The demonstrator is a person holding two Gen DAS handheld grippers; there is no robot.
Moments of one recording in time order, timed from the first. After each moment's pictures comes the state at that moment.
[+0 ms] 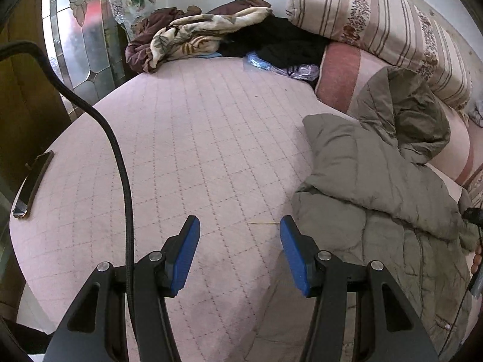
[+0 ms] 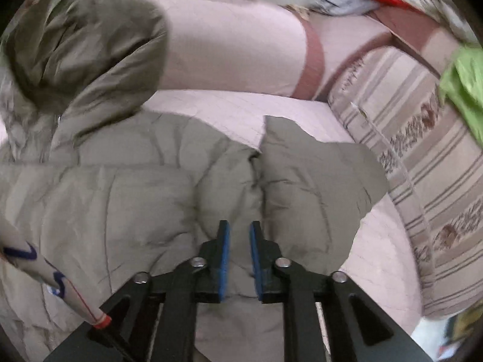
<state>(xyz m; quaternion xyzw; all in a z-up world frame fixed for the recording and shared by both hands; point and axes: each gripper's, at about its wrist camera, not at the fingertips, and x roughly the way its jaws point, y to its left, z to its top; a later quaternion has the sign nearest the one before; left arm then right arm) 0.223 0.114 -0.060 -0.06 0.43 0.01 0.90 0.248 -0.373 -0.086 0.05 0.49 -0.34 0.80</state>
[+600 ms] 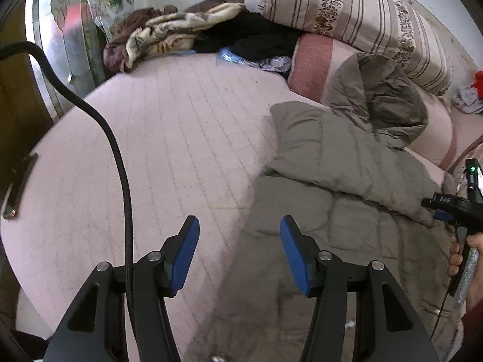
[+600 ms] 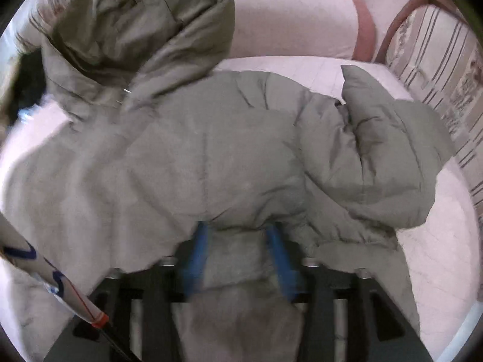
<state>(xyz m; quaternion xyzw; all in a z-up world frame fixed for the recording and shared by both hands) 0.205 0.083 -0.056 -0.06 0.44 -0.04 0.90 0.249 -0.340 -0.106 0.17 0.51 -0.18 0.82</state>
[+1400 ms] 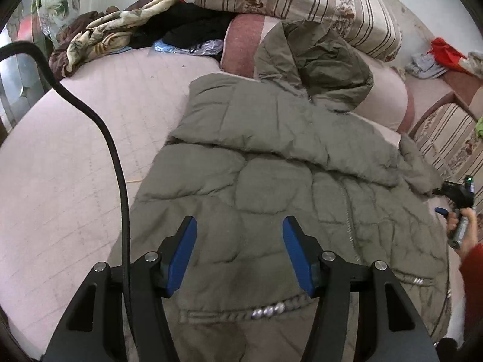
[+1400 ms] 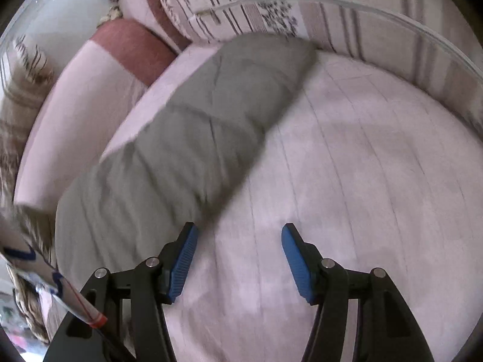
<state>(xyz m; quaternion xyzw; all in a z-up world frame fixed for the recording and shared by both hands) 0.181 0.001 -0.081 -0.04 0.43 -0.14 0.89 0.109 -0.638 -0.170 0.43 0.38 -0.33 0.75</state>
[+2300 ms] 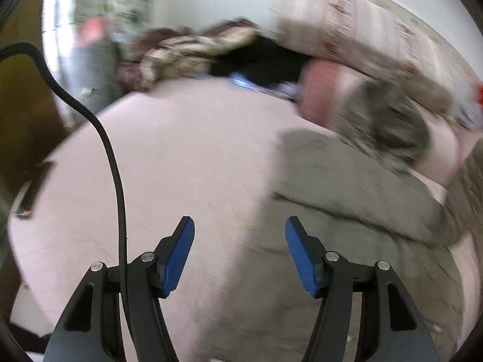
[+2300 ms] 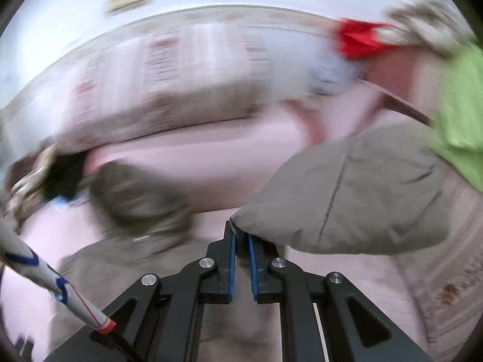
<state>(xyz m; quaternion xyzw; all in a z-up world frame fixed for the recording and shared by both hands) 0.195 0.091 -0.037 -0.06 0.38 0.03 0.92 0.232 -0.349 0.097 0.08 0.35 -0.15 0.92</state>
